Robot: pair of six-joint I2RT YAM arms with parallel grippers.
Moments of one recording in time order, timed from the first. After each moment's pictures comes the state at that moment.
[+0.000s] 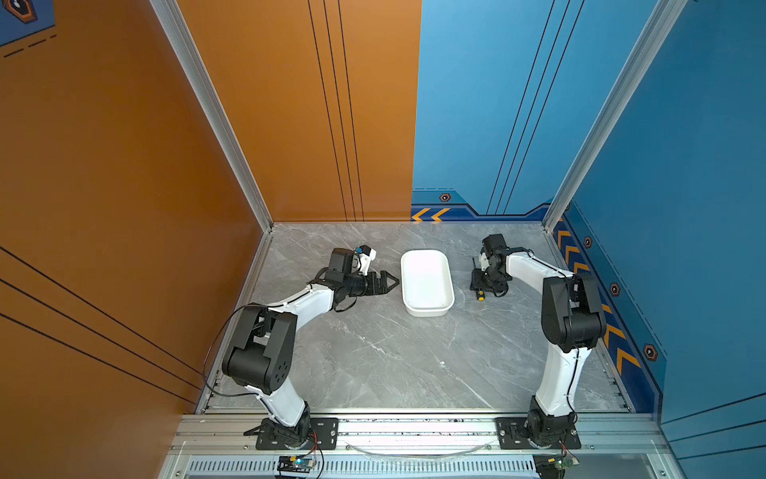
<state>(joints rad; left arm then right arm) -0.29 1.67 0.98 -0.01 0.64 -0.43 0.14 2.00 1.41 -0.70 -0.05 0.21</state>
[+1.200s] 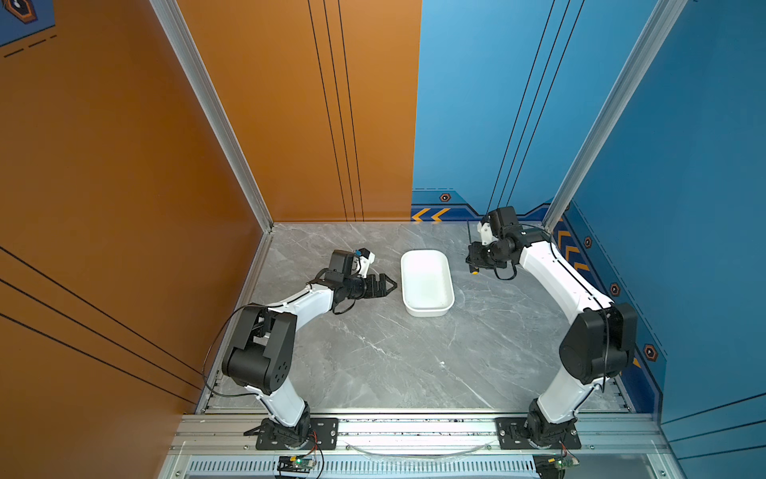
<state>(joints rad) -0.29 1.67 0.97 -0.07 0.59 -0.40 0.26 1.70 1.60 -0.87 -0.14 0.30</state>
